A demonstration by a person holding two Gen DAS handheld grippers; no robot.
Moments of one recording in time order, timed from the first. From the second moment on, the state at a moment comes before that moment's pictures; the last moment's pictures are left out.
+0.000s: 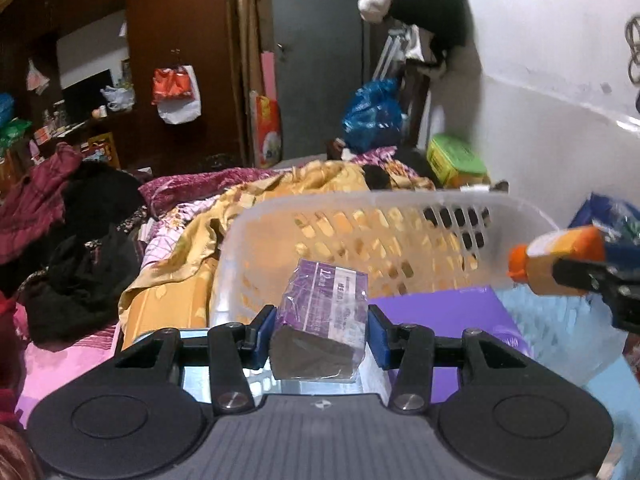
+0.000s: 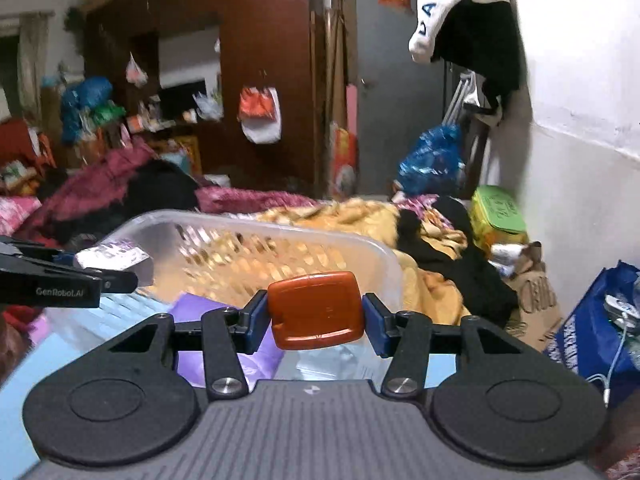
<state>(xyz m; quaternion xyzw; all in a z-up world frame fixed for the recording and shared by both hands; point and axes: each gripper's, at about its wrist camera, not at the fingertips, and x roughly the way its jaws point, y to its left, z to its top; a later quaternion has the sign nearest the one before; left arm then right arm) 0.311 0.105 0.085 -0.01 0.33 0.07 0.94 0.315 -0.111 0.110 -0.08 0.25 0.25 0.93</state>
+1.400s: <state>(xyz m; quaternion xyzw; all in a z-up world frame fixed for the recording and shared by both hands) 0.136 0.053 0.009 -0.04 0.15 -0.06 0.99 0.177 -0.215 0.017 0.05 0.14 0.33 0.93</state>
